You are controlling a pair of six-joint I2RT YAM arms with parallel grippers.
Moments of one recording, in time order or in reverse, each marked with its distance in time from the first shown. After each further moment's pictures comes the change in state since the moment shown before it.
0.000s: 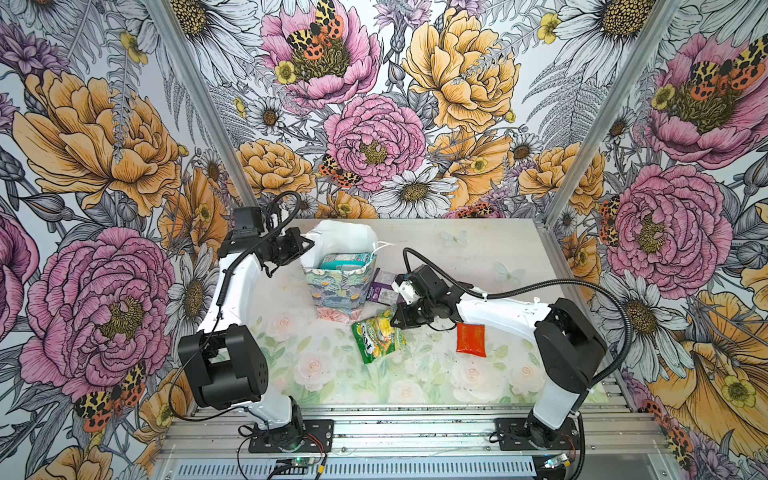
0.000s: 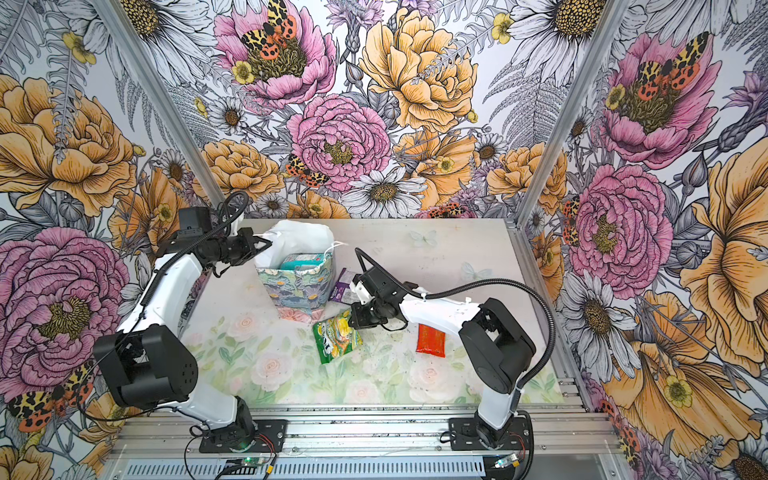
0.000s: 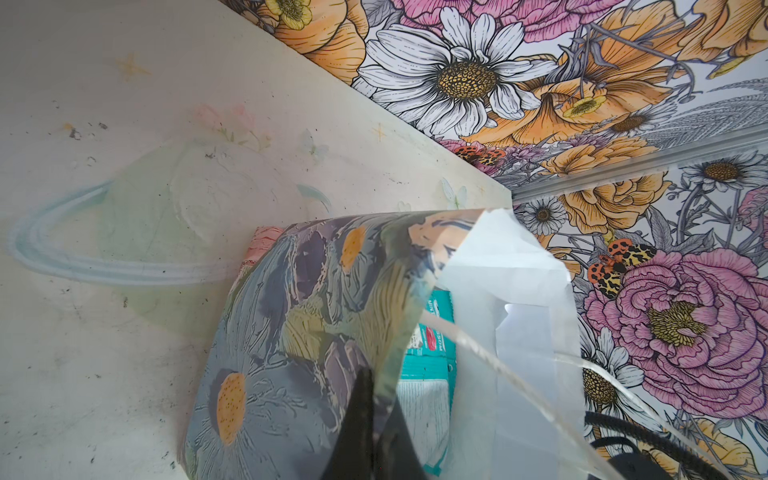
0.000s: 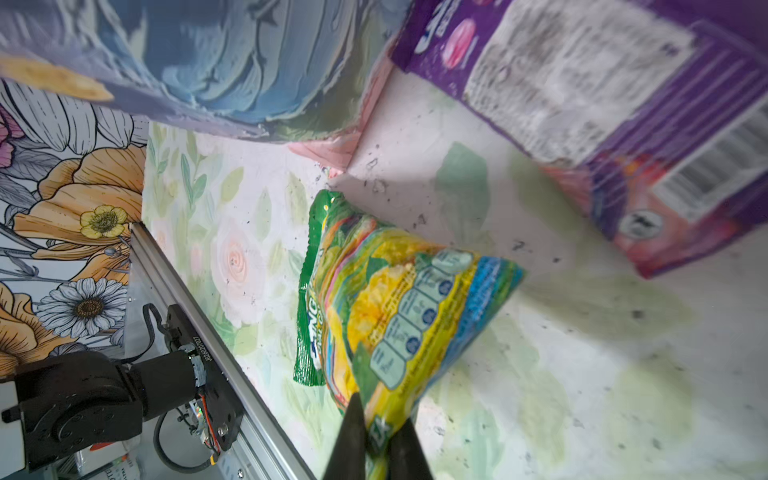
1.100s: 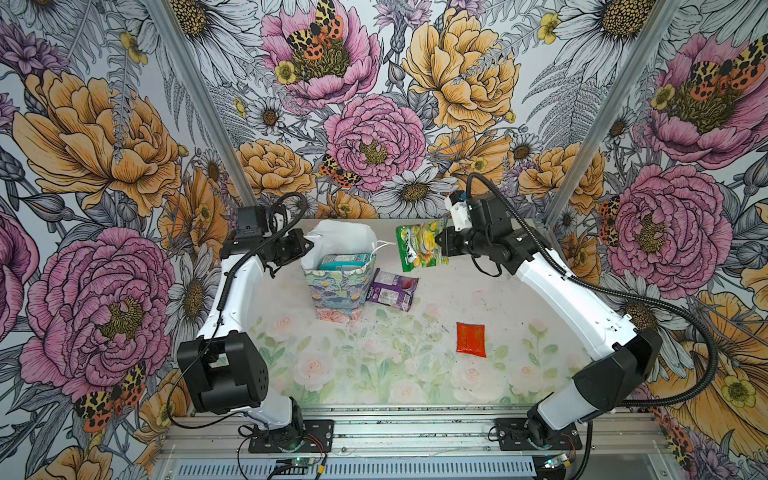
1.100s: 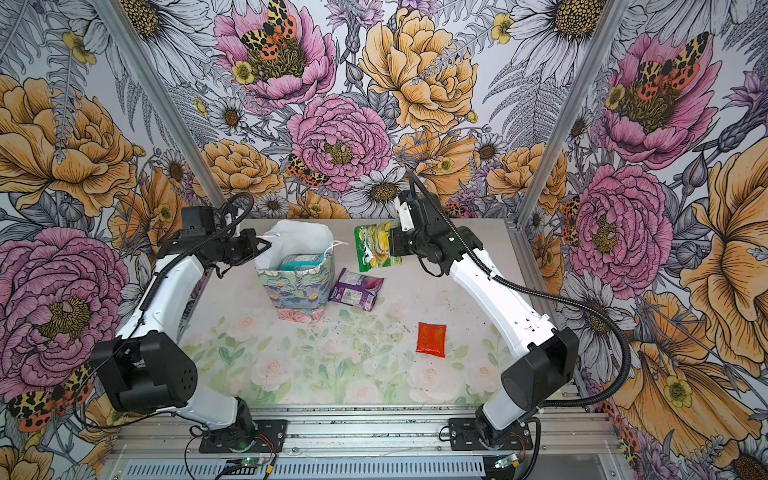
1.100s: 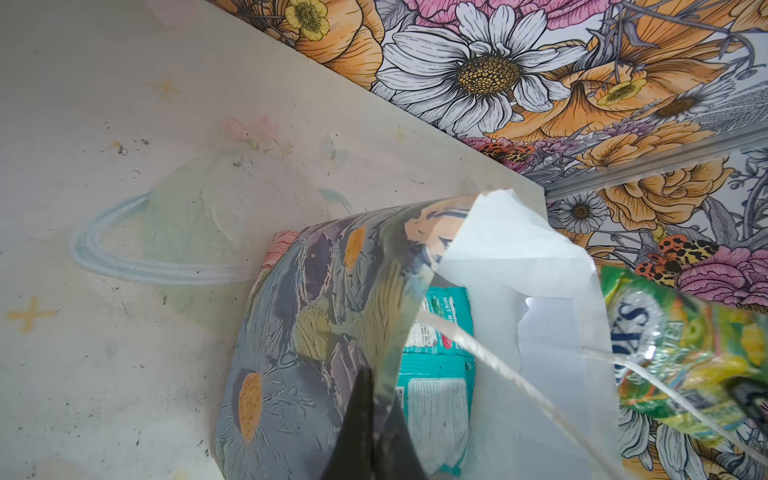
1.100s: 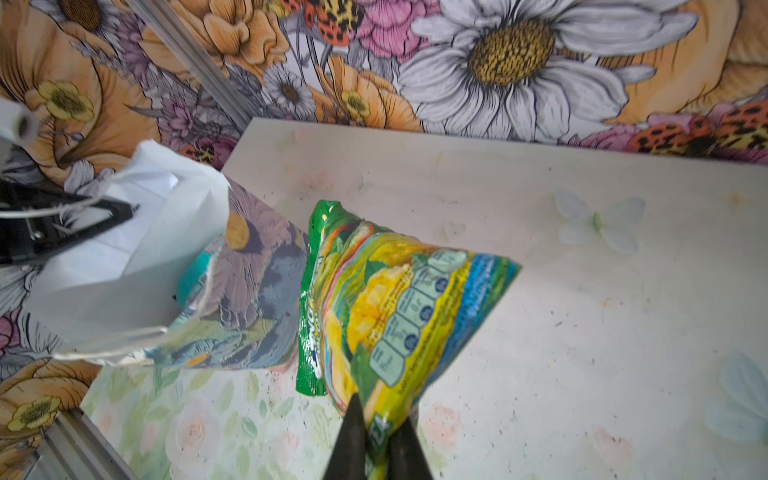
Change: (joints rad) left arm -0.038 -0.032 0.000 -0.029 -0.115 0.053; right arm -0.251 -0.155 0.548 -0.352 0.314 -0.253
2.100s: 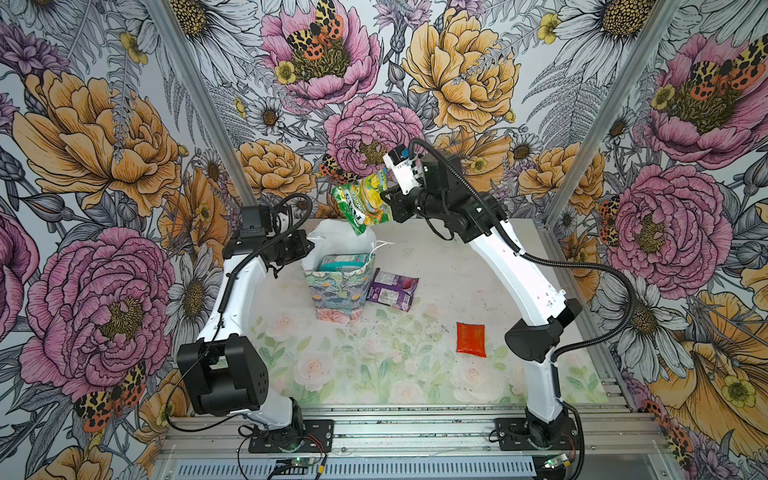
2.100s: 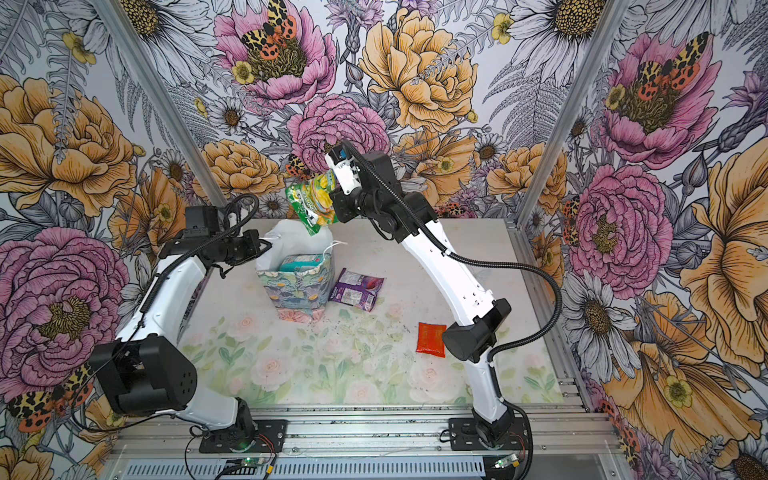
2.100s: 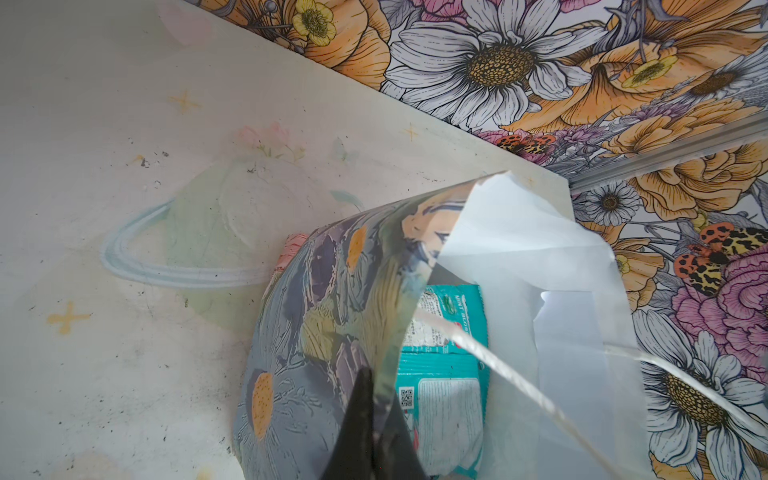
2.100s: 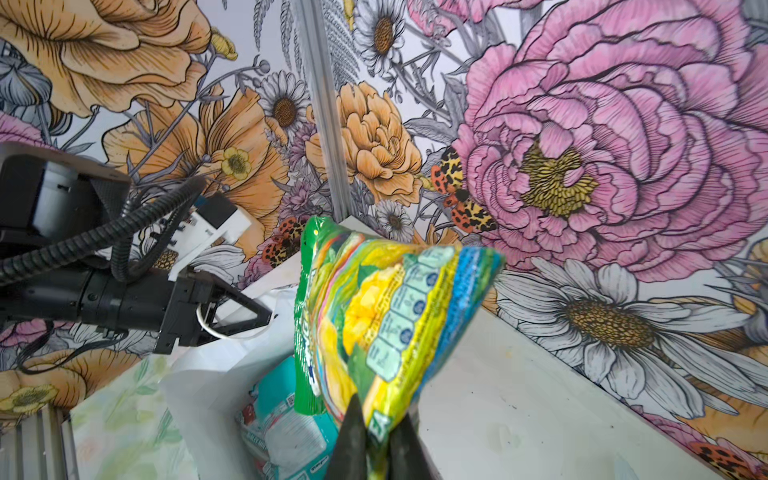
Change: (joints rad) left arm -0.030 -0.013 0.000 -0.010 -0.064 0.038; right arm 0.186 0.489 0.853 -0.116 -0.024 -0.273
